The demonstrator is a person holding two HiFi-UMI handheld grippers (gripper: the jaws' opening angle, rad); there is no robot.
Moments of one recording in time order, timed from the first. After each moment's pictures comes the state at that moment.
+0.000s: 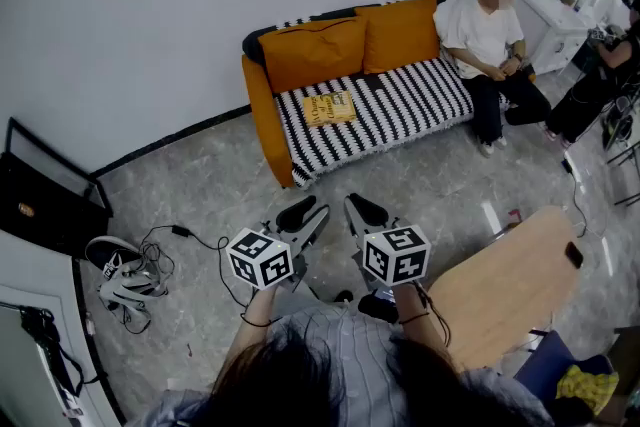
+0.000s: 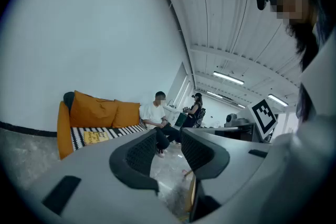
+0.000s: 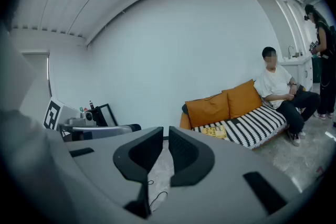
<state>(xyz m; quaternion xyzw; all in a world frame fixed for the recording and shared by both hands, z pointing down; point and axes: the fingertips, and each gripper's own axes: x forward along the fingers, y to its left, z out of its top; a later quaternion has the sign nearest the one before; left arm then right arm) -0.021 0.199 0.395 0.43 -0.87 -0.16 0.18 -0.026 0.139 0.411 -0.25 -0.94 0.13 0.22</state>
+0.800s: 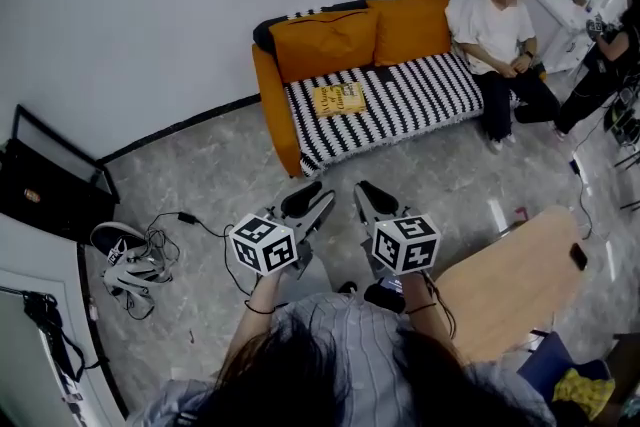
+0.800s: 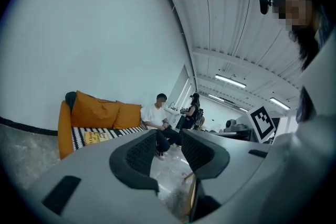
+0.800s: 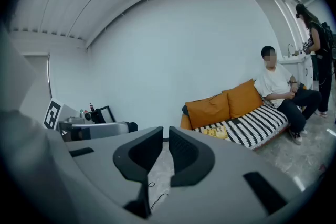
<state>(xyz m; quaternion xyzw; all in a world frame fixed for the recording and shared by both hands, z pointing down) -0.018 0.201 0.388 0.42 -0.87 -0.17 0.18 -0.021 0.131 0.410 -0.24 -0.93 0.14 0.22</state>
